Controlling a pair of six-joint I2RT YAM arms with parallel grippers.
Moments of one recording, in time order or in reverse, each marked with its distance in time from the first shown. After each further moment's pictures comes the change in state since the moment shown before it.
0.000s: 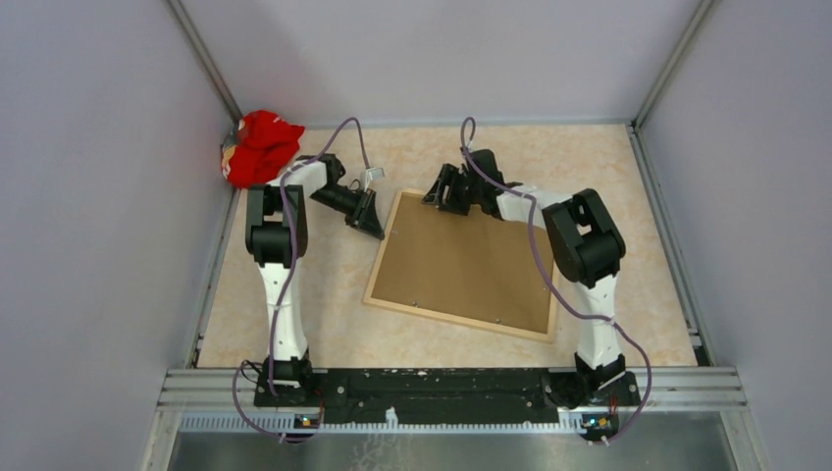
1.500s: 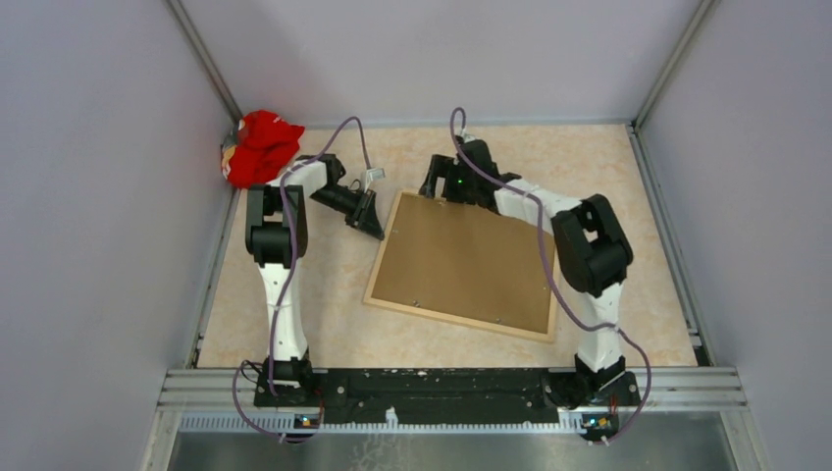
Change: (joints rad) left arm -0.001 -0.002 -0.002 -0.010 0.000 0.036; right arm 0.064 -0.029 0.089 -0.134 0.222 -0.154
